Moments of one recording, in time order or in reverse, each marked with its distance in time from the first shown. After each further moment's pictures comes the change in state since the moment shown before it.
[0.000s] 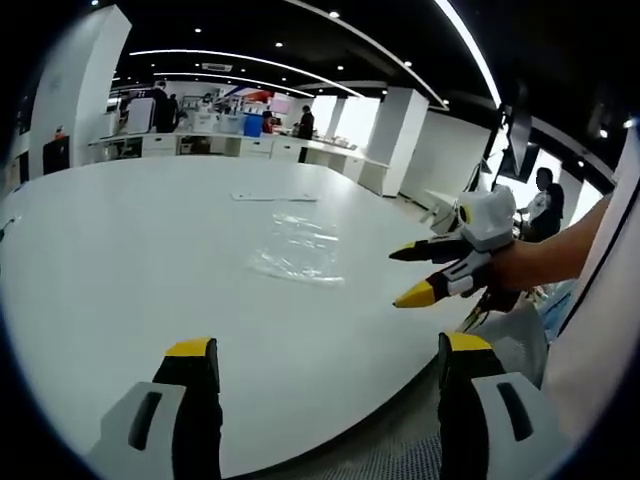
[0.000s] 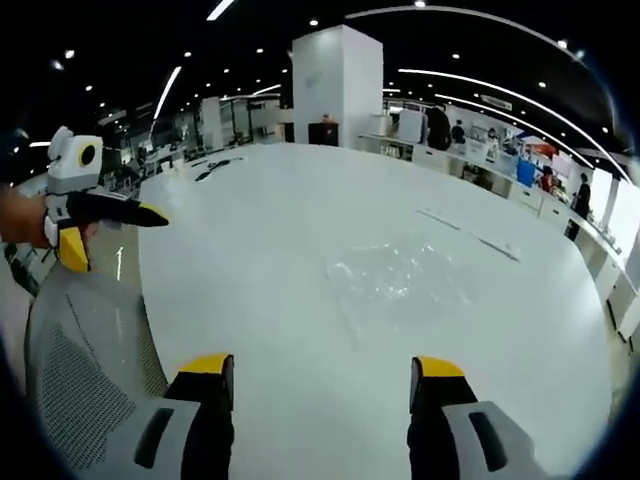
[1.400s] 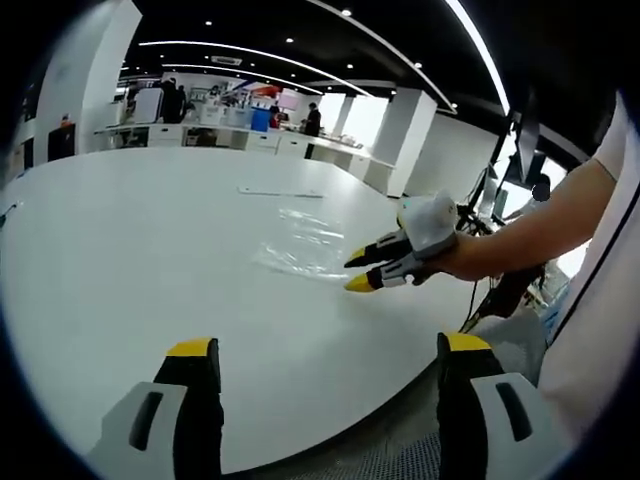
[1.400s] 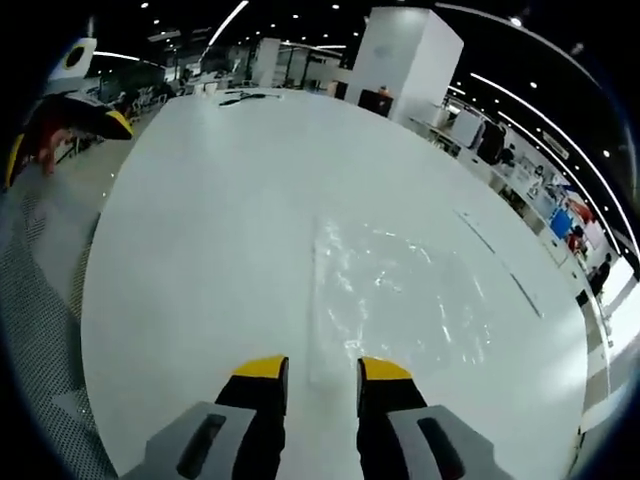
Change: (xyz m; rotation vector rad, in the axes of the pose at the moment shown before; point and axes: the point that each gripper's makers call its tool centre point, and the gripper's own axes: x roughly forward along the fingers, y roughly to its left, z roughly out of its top) left arm 0.001 0.009 -0.006 -0.043 0.013 0.009; right arm 0.078 -0.034 -0.010 -0.312 0.179 0.022
